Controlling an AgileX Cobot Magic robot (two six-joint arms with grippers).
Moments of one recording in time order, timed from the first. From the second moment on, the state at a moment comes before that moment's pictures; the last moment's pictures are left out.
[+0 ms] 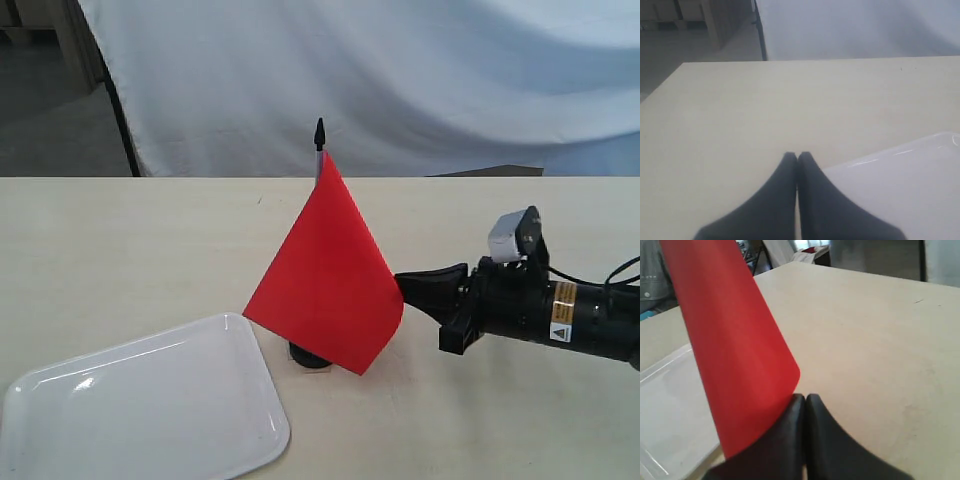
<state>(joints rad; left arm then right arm) 0.01 0.00 0.00 0.03 0.35 0.01 0.00 2.03 -0.72 -1.19 -1.21 0.60</state>
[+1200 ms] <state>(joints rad) 0.01 0.00 0.00 0.03 0.35 0.01 0.24 2.09 -0.80 -1.00 -1.08 0.45</state>
